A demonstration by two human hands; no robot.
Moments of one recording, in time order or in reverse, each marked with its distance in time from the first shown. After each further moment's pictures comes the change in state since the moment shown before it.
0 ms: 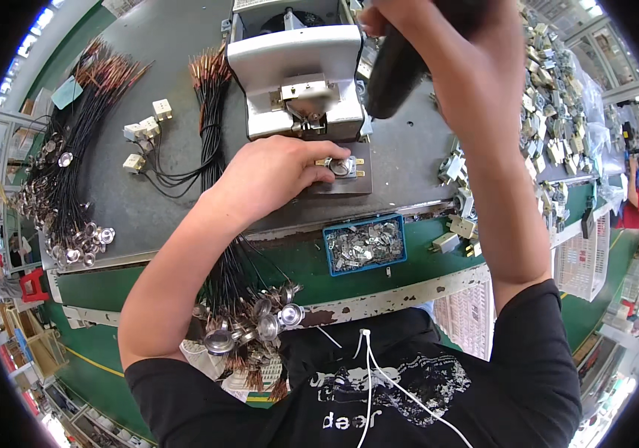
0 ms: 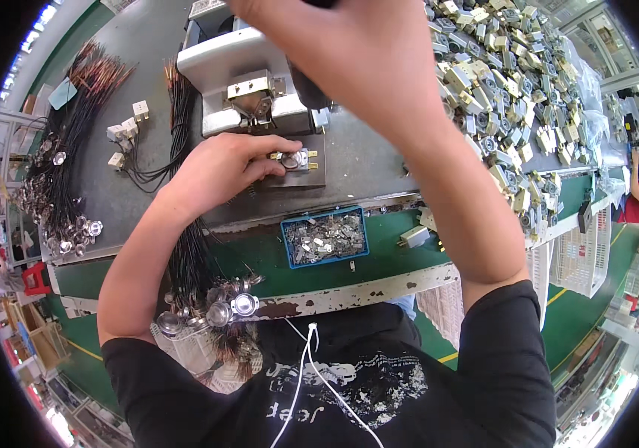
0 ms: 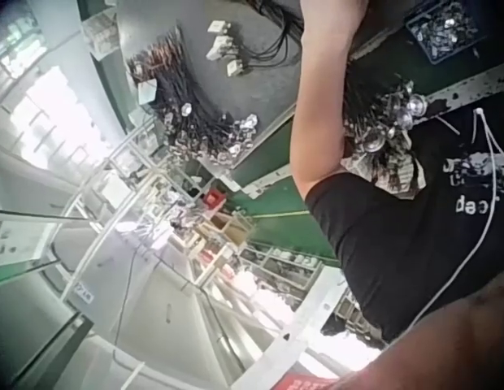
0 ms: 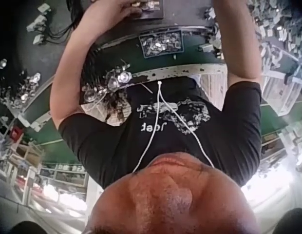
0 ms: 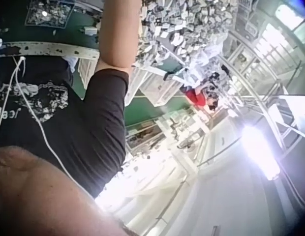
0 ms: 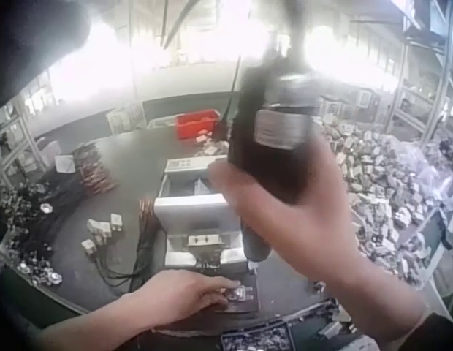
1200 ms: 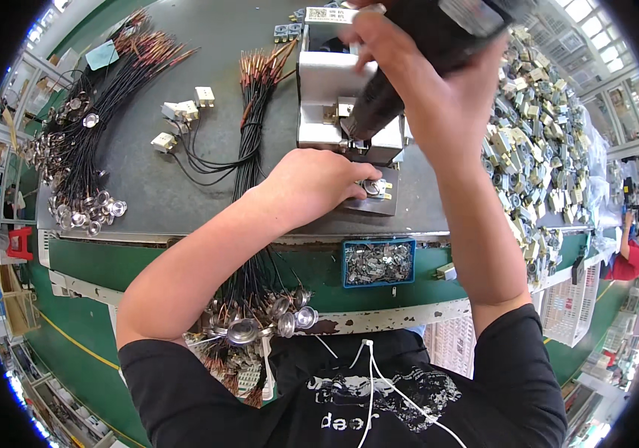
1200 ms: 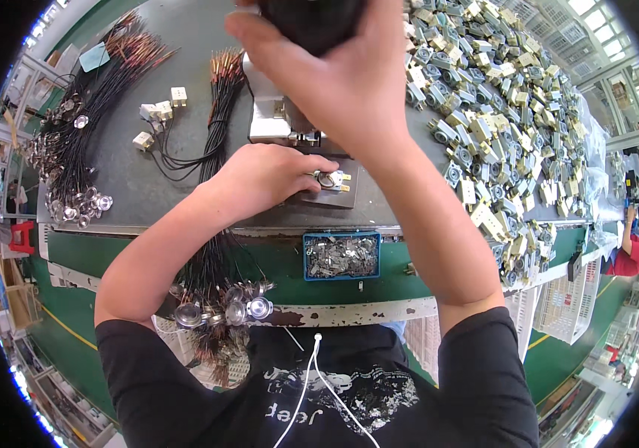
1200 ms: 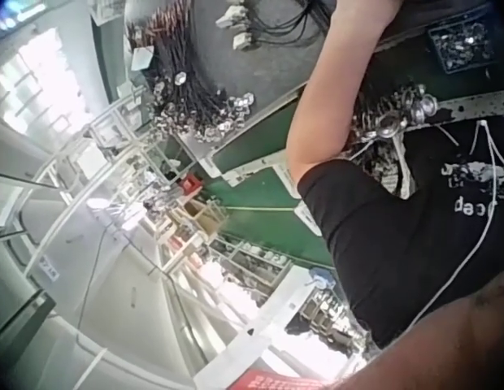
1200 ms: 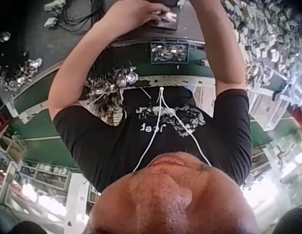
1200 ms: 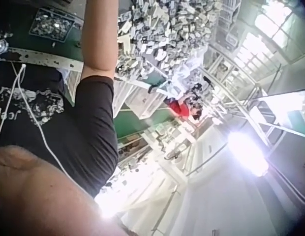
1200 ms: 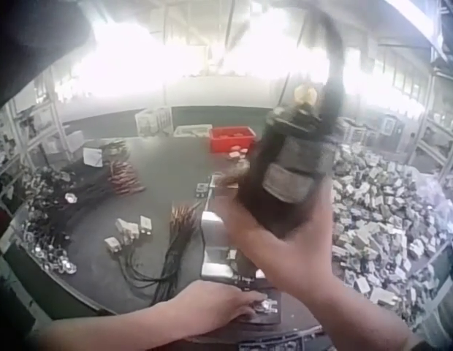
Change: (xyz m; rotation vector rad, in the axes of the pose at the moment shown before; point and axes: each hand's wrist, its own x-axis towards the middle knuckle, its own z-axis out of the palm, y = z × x) left_hand -0.007 0.002 0.003 0.118 -0.011 0.007; right_hand 0.004 -0.011 0.068 0.347 0.059 0.087
